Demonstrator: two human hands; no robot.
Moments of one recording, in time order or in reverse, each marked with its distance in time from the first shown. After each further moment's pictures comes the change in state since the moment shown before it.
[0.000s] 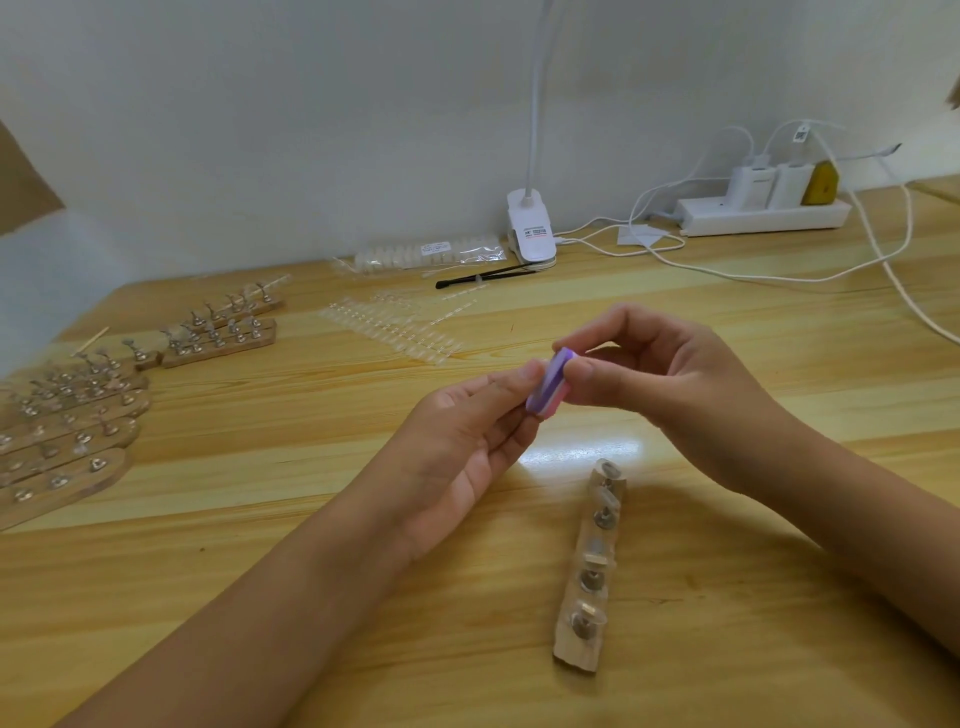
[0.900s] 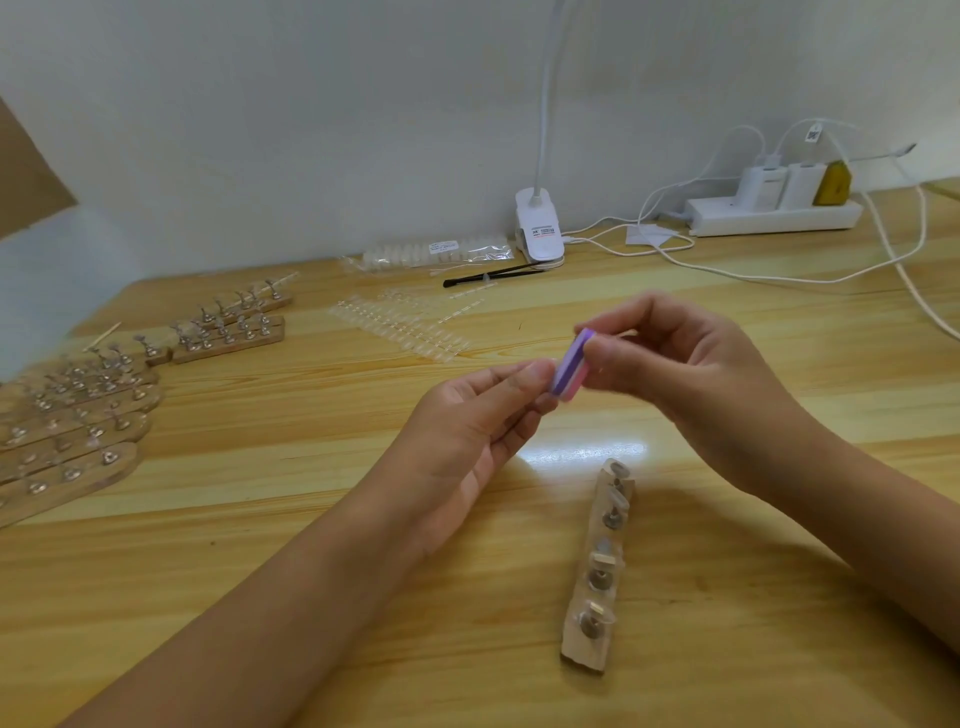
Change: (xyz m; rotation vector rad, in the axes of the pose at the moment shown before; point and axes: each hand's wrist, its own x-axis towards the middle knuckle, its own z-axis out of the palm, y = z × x) left_hand 0.001 -0.002 -0.003 0.066 0.021 0.053; right_hand -0.001 -0.003 0.003 0.006 0.091 0.016
